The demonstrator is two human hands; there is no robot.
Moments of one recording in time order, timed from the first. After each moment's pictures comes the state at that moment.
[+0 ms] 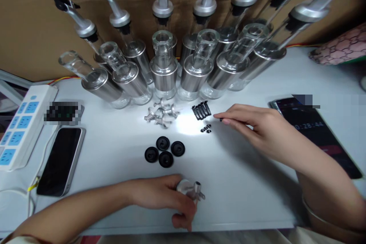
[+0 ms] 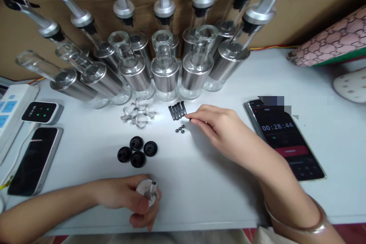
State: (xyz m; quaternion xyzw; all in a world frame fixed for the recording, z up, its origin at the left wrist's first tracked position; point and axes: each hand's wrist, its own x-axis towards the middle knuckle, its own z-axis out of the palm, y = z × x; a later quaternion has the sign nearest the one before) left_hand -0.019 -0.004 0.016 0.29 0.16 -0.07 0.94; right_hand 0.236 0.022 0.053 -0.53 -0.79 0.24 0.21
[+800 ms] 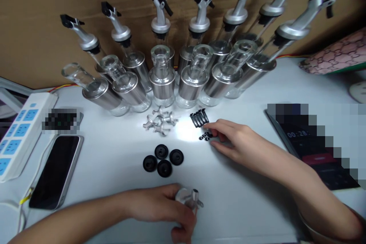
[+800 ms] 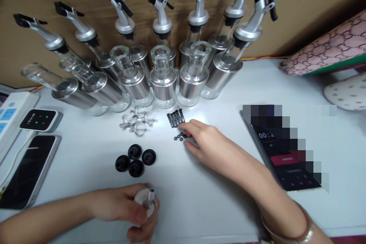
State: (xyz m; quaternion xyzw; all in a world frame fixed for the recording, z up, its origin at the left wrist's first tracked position) left_hand -0.017 -0.003 0.019 0.32 0.19 -0.07 0.93; right_hand 0.224 0.020 0.034 -0.54 -0.80 0.23 0.12
